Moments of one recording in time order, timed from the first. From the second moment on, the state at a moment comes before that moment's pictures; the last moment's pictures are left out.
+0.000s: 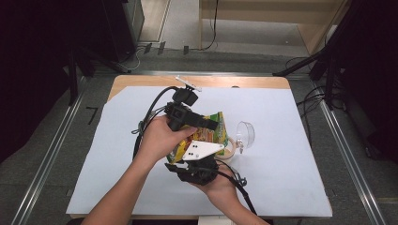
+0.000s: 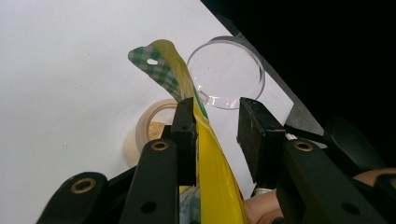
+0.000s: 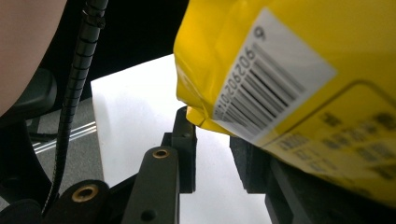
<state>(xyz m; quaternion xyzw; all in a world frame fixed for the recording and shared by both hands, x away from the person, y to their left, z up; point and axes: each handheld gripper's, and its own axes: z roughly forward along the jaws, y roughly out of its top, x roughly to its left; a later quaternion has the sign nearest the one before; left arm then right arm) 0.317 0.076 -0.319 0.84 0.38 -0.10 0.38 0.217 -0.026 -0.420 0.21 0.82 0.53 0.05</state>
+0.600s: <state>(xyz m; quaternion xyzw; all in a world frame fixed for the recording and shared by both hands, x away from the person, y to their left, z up) 0.320 0.078 -0.322 0.83 0.39 -0.11 0.38 0.219 -0.026 -0.421 0.21 0.83 0.52 0.05</state>
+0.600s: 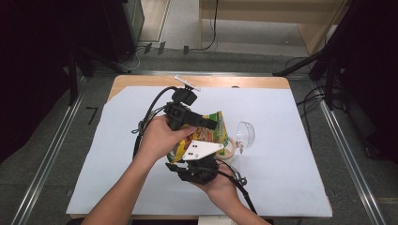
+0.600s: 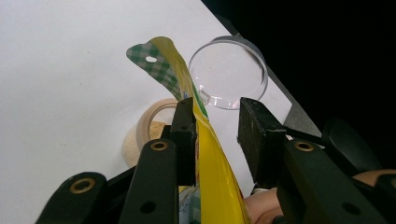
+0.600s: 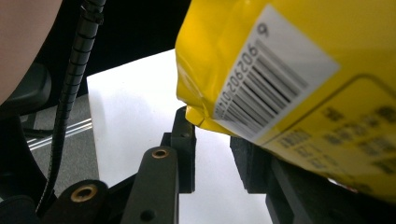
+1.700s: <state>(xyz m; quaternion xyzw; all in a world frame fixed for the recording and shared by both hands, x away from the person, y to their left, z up) 0.313 0.072 -0.317 0.84 0.38 -0.09 0.38 0.221 -0.026 -0.424 0.21 0.82 0.53 0.05</state>
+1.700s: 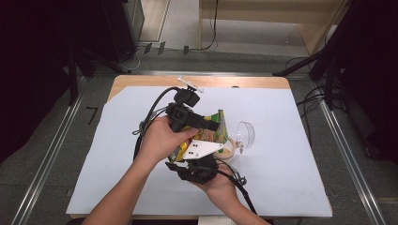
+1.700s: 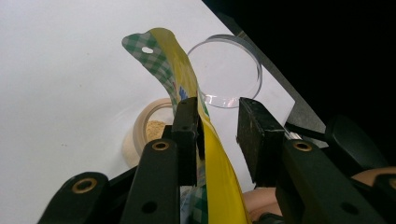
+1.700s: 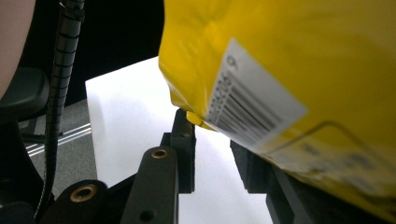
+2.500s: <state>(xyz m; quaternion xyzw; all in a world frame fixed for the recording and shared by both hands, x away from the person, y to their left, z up) 0.317 0.074 -0.315 0.84 0.38 -0.08 0.39 0.221 -0.023 -0.418 0.23 0.82 0.53 0.04</state>
